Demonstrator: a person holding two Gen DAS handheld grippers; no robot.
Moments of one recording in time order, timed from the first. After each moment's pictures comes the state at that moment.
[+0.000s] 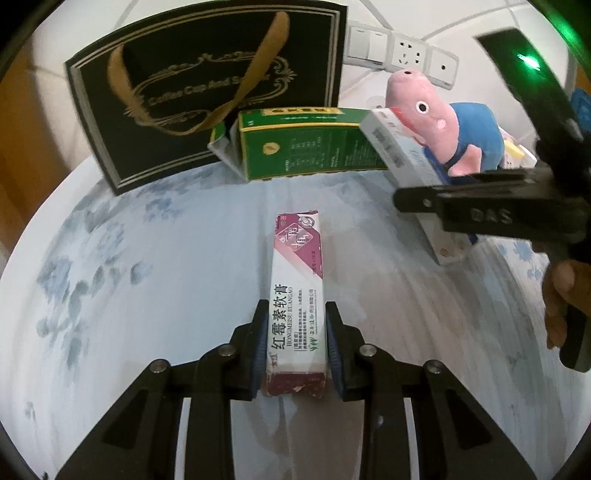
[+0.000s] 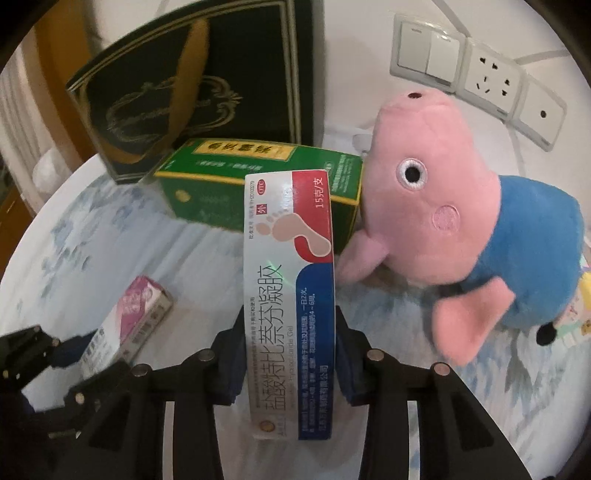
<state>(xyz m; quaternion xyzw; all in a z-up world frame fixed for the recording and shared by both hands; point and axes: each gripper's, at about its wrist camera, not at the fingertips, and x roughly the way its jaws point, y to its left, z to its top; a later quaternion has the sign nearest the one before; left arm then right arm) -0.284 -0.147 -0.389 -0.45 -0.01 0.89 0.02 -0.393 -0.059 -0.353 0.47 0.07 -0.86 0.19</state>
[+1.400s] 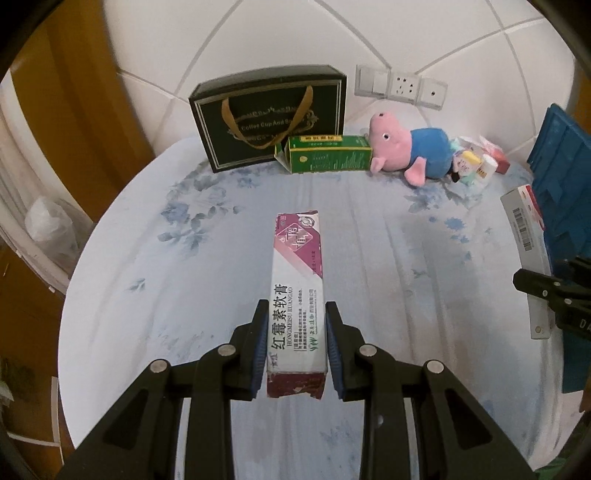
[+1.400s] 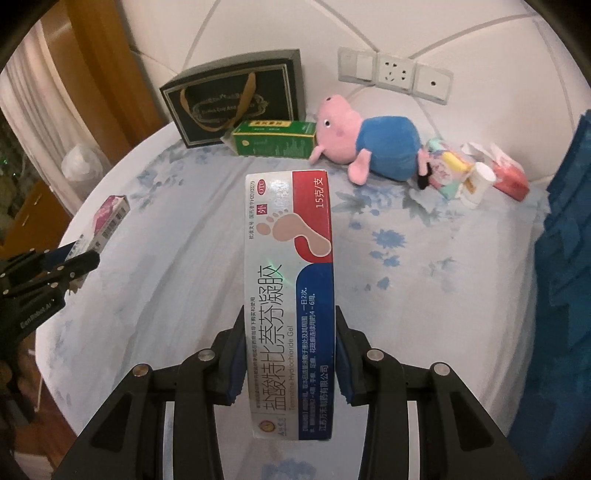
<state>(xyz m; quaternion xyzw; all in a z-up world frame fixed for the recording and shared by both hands) -0.112 -0.124 -0.234 -0.48 -0.01 0.87 -0.07 -0.164 0.037 -0.230 0.51 0.04 -0.84 0.17</state>
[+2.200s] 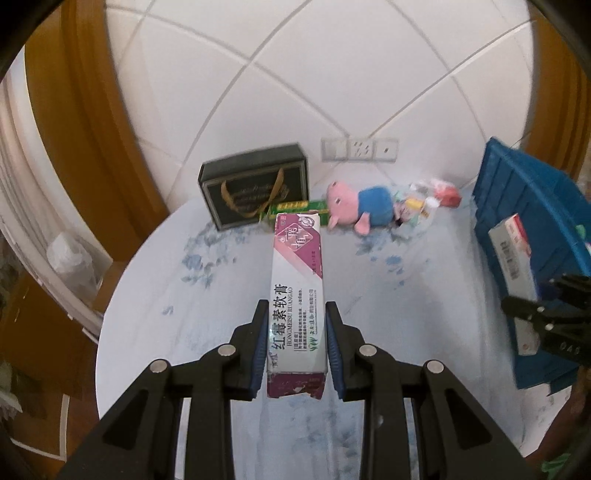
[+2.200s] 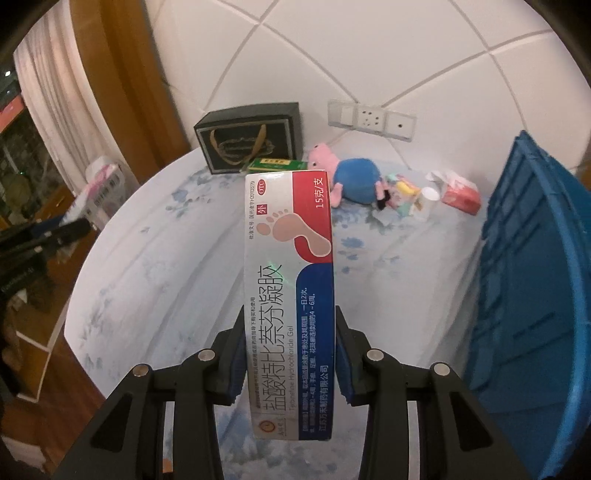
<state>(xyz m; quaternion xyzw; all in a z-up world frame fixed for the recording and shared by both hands) -0.026 -0.048 -0.082 -0.41 0.01 0.91 -0.06 -0.062 0.108 -0.109 0.46 0.04 -0.87 0.18</state>
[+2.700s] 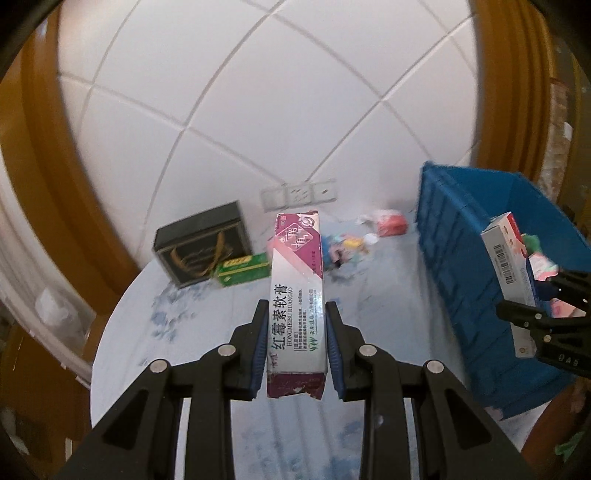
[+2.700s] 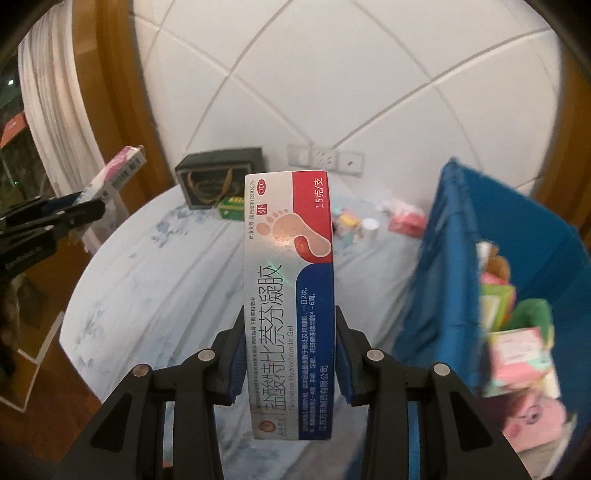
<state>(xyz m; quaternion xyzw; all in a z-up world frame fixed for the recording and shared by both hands) -0.042 0.075 -0.008 -0.35 0.06 0.93 0.00 -0.024 0.212 -0.037 0.40 0.05 -0.90 0.15</state>
